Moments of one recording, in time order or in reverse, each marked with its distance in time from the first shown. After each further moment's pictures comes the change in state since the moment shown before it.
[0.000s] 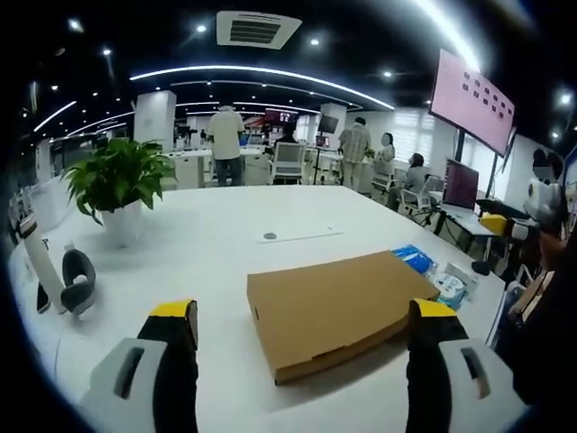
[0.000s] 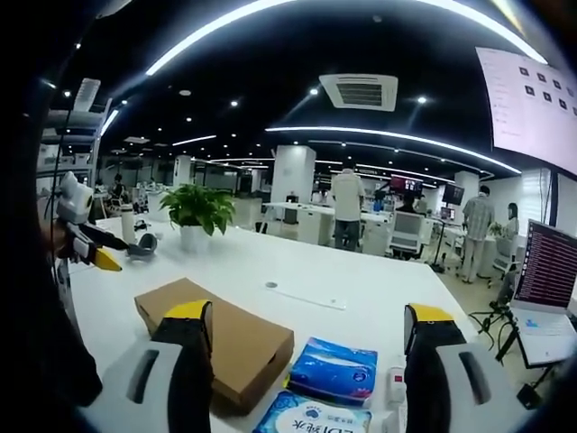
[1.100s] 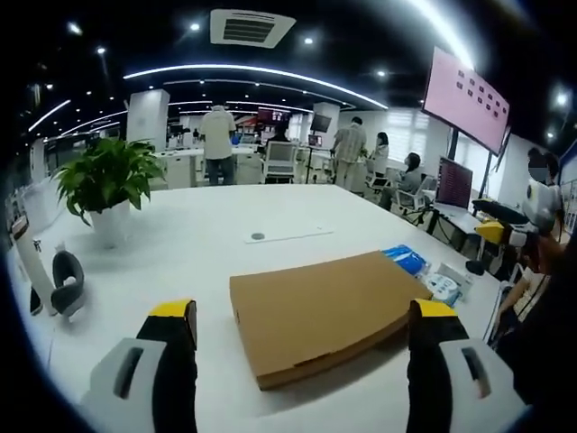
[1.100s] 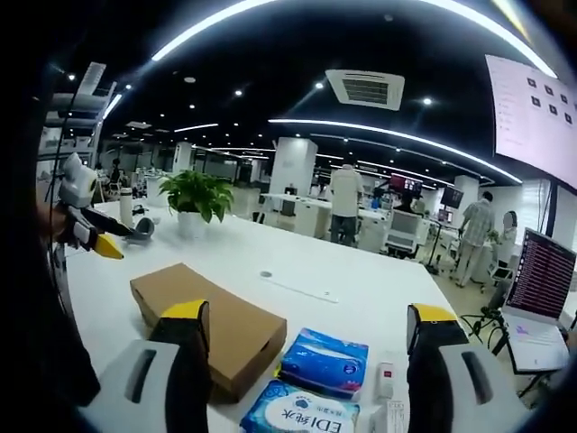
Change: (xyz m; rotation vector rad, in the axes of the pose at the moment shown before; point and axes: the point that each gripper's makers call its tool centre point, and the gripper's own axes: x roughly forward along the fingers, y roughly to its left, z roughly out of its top) left arm 0.013 -0.020 0.001 0.004 0.013 -0.036; right arm -0.006 -0.004 -0.010 -0.055 0.041 -0.016
